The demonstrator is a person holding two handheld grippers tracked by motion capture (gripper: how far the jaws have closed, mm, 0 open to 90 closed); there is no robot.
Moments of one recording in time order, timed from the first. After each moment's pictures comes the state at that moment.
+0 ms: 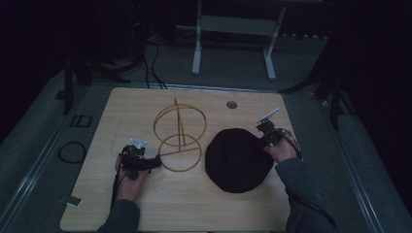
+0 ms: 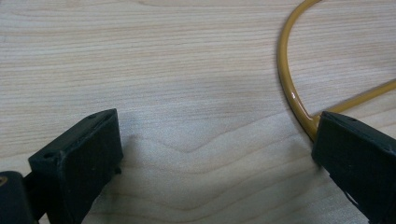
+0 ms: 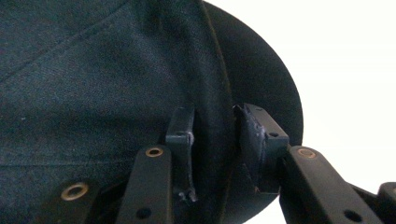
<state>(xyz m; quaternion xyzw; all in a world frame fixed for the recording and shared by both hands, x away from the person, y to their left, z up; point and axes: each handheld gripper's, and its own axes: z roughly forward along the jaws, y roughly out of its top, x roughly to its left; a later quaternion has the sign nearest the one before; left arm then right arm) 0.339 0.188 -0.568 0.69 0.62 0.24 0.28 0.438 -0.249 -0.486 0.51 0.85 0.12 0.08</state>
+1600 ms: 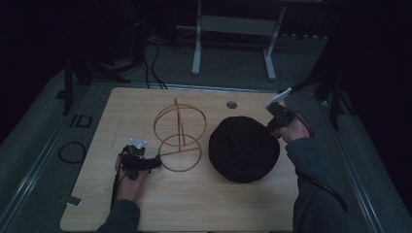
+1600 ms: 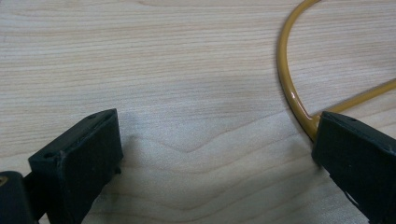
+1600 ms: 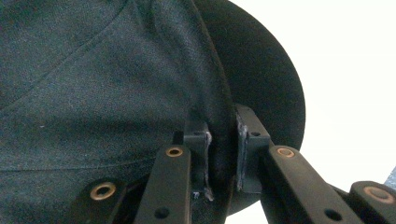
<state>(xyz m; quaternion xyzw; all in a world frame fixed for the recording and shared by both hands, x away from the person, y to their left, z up) 0.339 0.188 -0.567 0.69 0.62 0.24 0.28 0.465 -0.268 -0.422 0.54 0.83 0.11 -0.01</state>
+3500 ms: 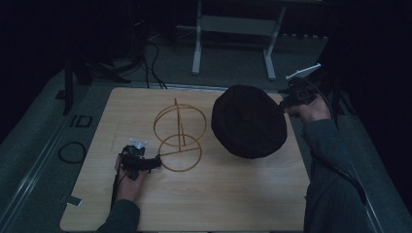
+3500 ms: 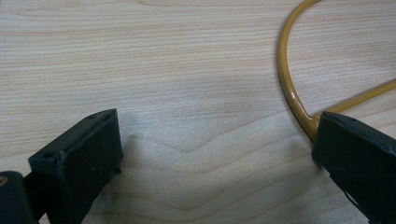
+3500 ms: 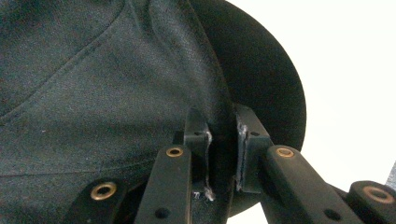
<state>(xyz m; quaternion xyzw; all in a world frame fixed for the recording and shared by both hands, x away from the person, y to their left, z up) 0.339 0.189 -0.567 0.69 0.62 0.24 0.28 0.469 -0.296 -0.334 0.57 0.79 0.24 -0.04</state>
